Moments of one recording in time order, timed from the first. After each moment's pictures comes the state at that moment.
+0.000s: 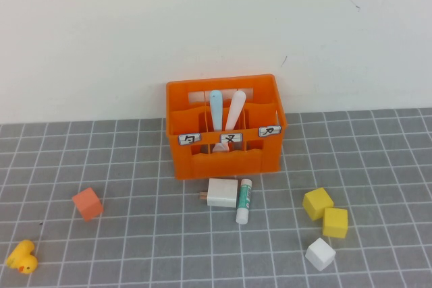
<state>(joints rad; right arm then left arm) 0.79 0.59 -0.69 0.07 0.41 -0.60 -0.48 -0.01 -0.30 0.50 0.49 -0.58</state>
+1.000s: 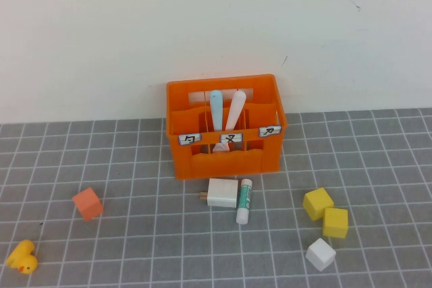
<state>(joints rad) 0.79 0.26 -0.33 -0.16 0.64 -0.34 -0.48 -0.01 -0.26 0.50 0.54 -0.53</state>
